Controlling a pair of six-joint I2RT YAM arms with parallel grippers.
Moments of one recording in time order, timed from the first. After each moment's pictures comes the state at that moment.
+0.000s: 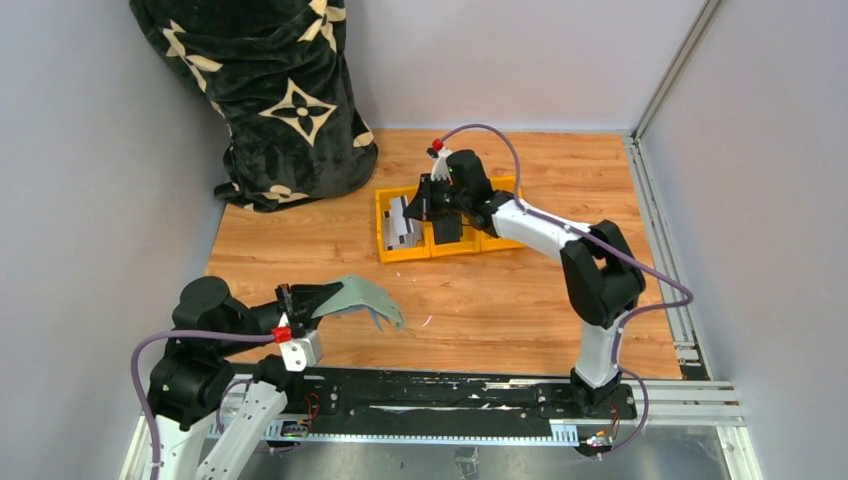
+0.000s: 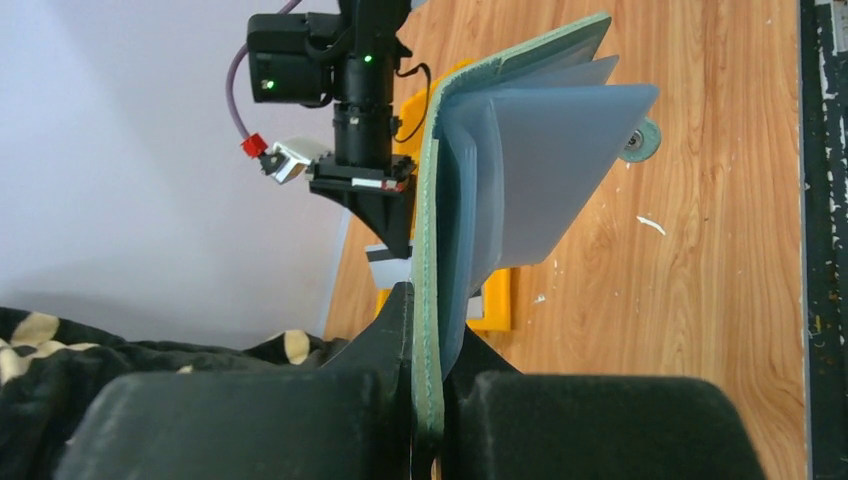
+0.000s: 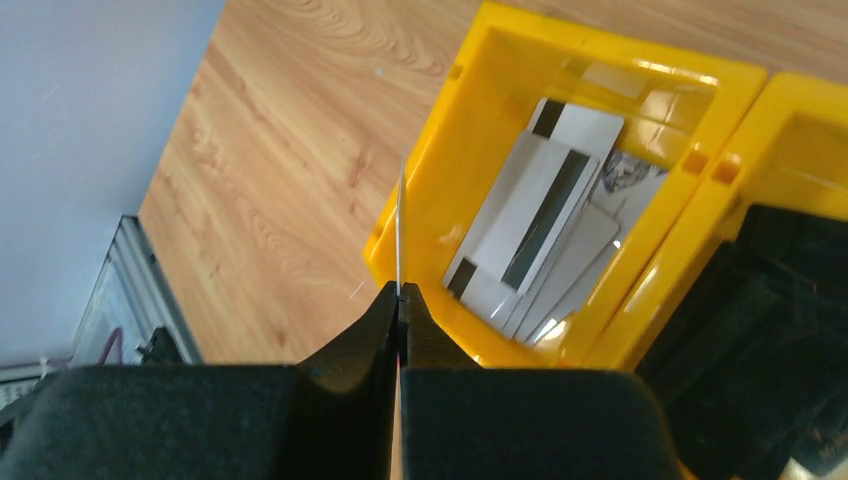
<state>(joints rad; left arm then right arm) -0.30 0.35 0.93 -0.83 0.84 1.05 0.62 1.82 1.31 0.06 -0.43 0.48</state>
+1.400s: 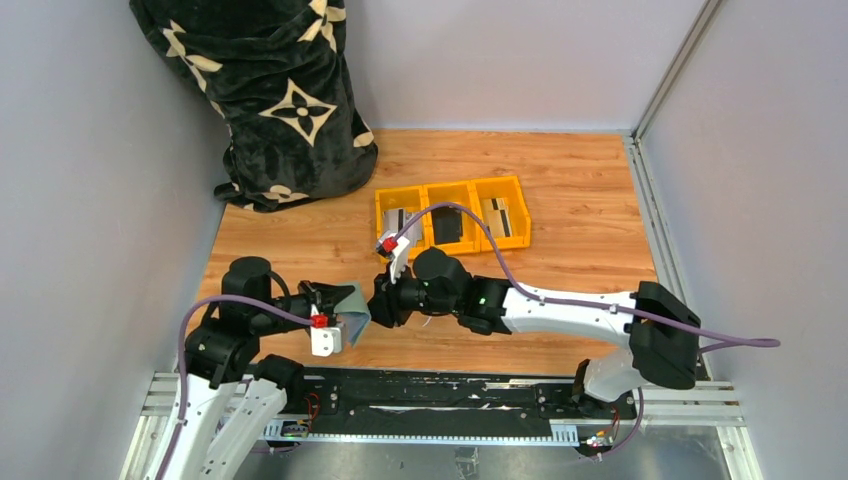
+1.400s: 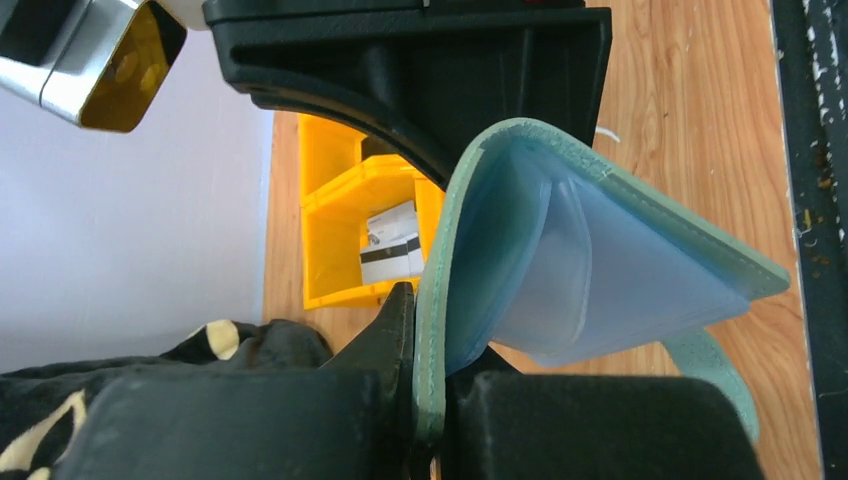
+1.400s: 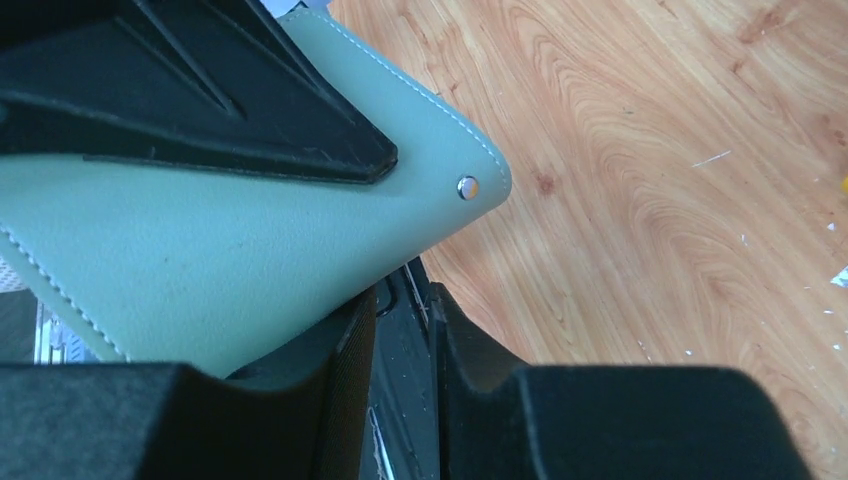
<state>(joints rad) -0.30 0.44 0.76 -0.88 0.81 1.28 1.20 1.44 0.97 0.16 -0.16 0.43</state>
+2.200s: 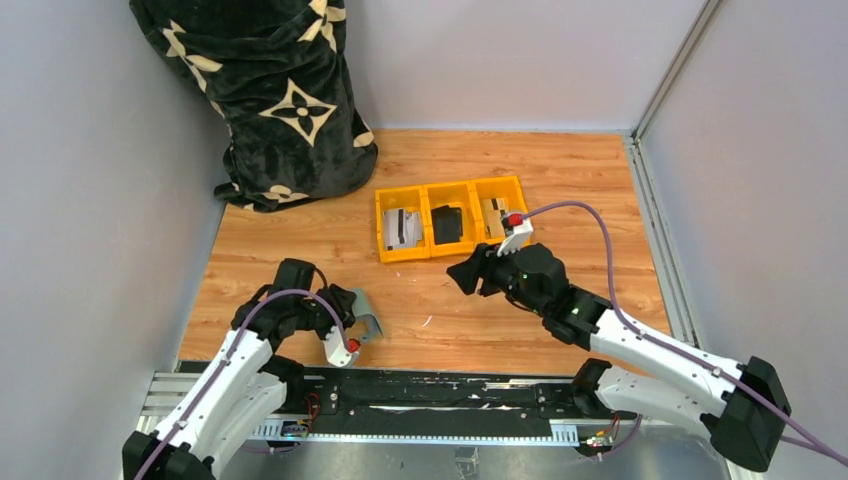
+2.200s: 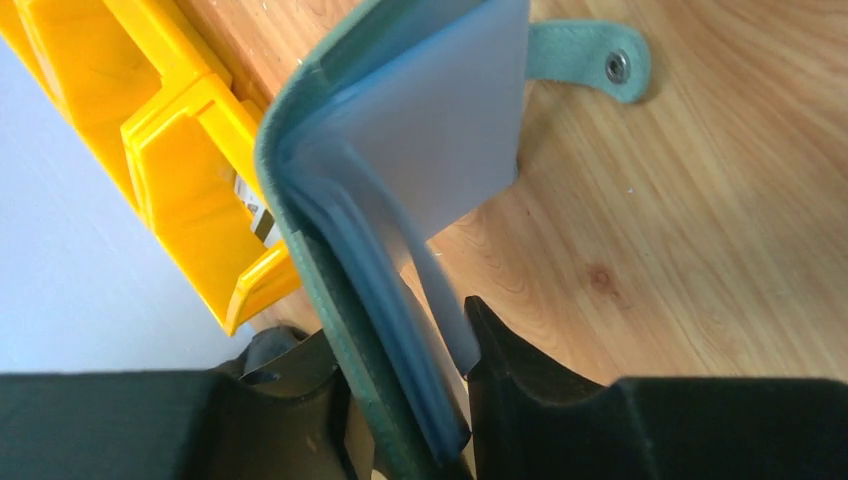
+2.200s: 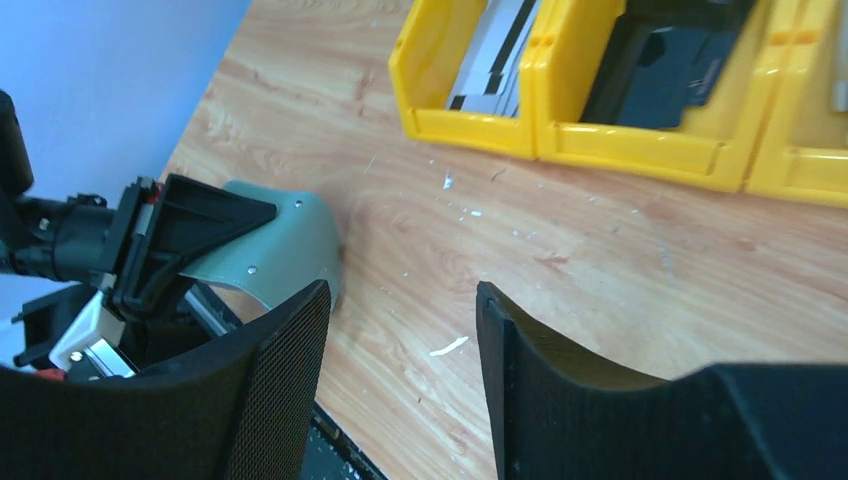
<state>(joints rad) -0.30 0.69 0.44 -0.77 0.50 2.03 0.88 0.92 0.58 0.04 0.10 0.58</state>
